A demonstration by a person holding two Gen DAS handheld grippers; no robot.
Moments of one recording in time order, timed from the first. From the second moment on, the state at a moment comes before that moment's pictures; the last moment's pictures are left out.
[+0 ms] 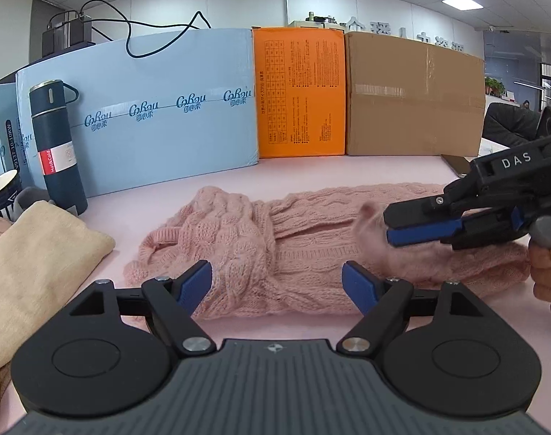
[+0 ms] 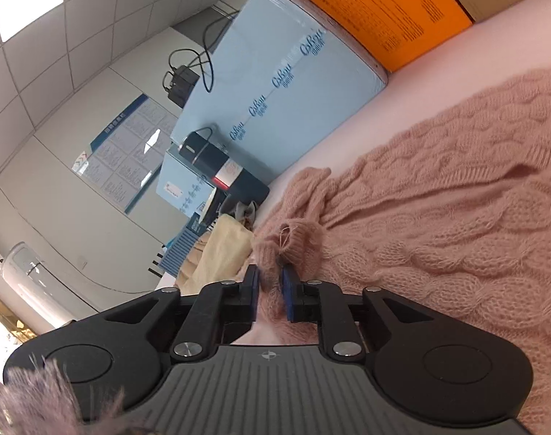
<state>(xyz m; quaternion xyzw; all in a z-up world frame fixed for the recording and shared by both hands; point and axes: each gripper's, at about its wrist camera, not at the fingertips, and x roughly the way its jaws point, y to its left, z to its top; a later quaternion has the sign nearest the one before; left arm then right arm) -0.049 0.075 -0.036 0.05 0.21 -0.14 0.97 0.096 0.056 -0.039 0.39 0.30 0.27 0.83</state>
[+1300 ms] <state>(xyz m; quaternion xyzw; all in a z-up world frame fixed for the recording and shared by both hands) -0.004 0.039 -0.035 0.01 0.34 -0.20 0.92 0.033 -0.012 -0.058 0.49 0.24 0.22 0.81</state>
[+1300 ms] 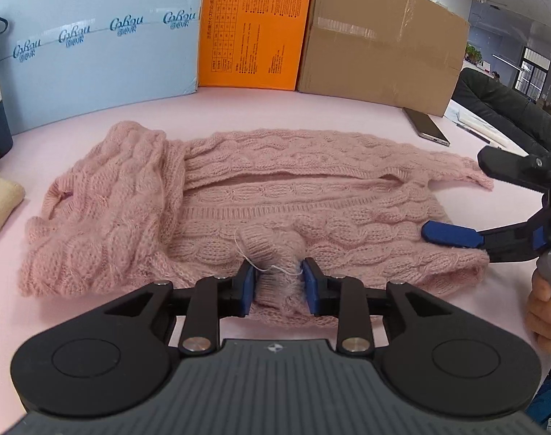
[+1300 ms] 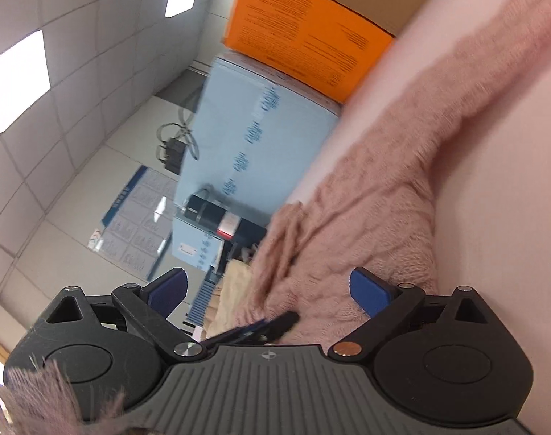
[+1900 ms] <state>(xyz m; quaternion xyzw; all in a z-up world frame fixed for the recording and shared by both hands) 0.018 0.007 -0.051 0.10 0.30 -0.17 0.93 0.010 -0.013 -0.052 0.46 0.21 0.22 0.83</state>
